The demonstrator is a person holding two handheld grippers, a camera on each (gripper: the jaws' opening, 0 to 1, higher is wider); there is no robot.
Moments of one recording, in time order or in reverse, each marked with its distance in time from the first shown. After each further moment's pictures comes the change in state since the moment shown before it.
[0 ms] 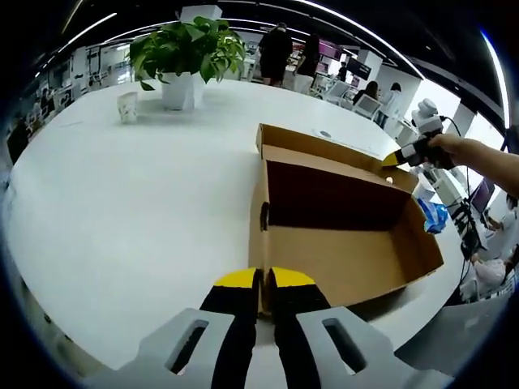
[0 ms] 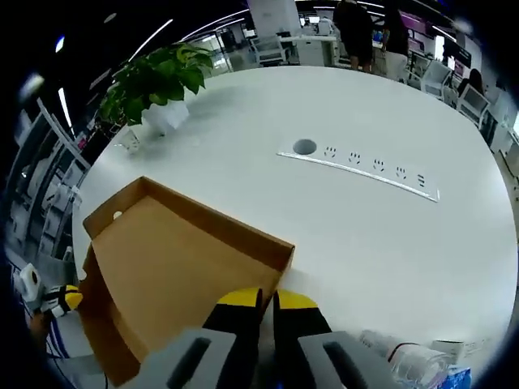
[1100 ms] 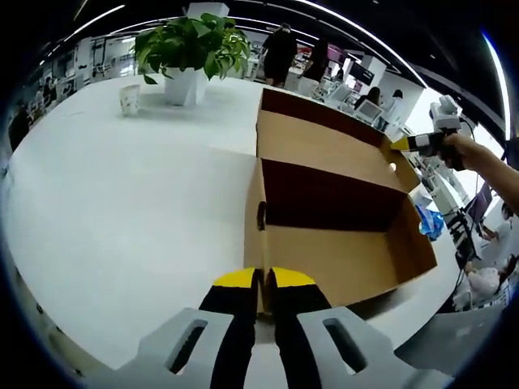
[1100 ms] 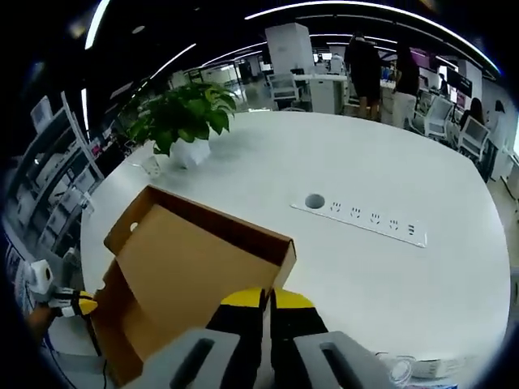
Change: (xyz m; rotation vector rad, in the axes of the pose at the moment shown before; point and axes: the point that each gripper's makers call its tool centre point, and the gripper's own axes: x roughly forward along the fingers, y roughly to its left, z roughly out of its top) left arm 0.000 -0.002 -0.003 -0.046 -0.003 -0.019; right arm -0.048 0.020 0.039 -0.088 -0.196 0.025
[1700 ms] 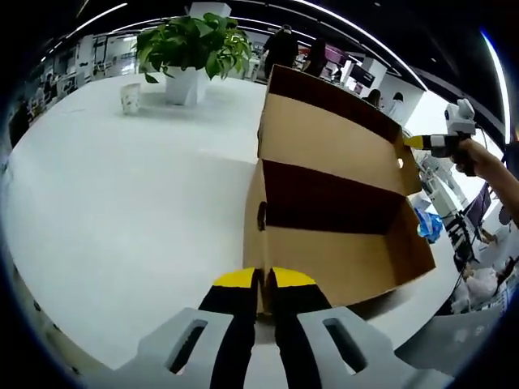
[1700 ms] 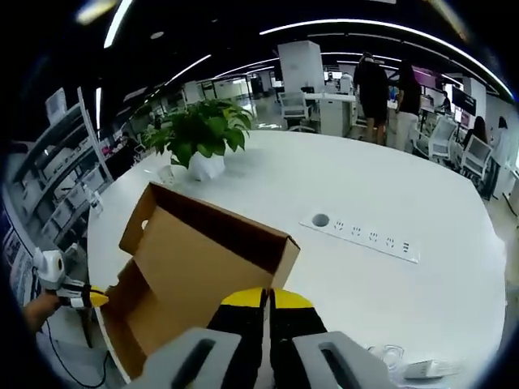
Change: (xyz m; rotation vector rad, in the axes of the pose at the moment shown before) left arm 0.004 0.002 0.000 -0.013 -0.004 -0.005; right arm -0.033 0.014 0.007 -0.055 -0.092 0.022
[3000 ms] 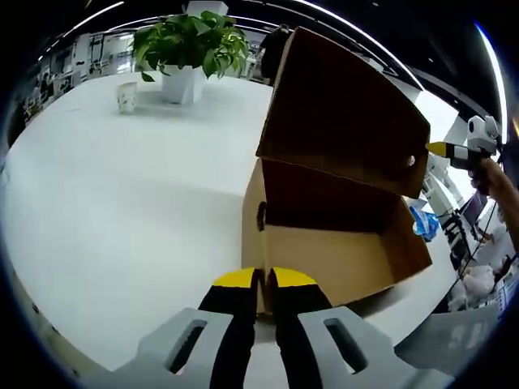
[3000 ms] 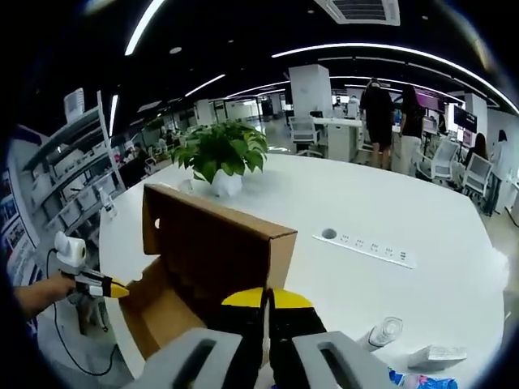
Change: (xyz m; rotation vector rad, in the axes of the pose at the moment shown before) left arm -0.002 -0.001 0.000 0.001 0.006 -0.026; right arm -0.062 0.043 -0.016 -0.044 -0.131 0.030
